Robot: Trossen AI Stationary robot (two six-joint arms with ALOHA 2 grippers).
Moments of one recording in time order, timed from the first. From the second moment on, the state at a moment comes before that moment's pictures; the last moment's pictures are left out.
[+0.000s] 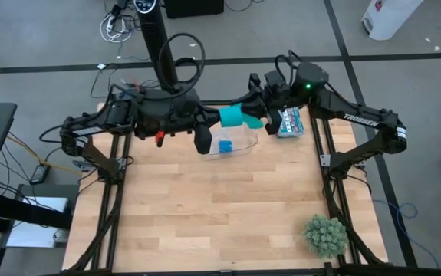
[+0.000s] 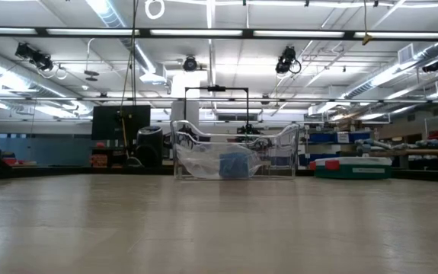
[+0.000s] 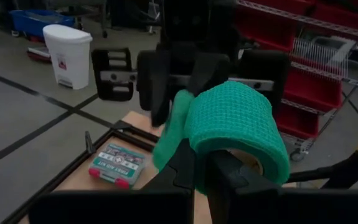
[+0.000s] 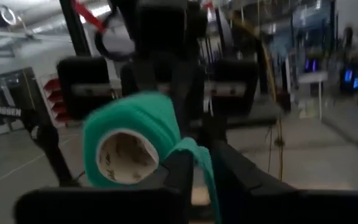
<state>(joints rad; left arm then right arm) -0.09 1.58 2.08 -0.70 -0.41 -0.32 -0.28 1.34 1.45 0.03 -0.50 0.26</state>
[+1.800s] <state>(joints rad) 0.01 1.58 2.08 -0.71 -0.02 -0.72 -0.11 1.29 1.58 -0.25 -0.23 -0.11</state>
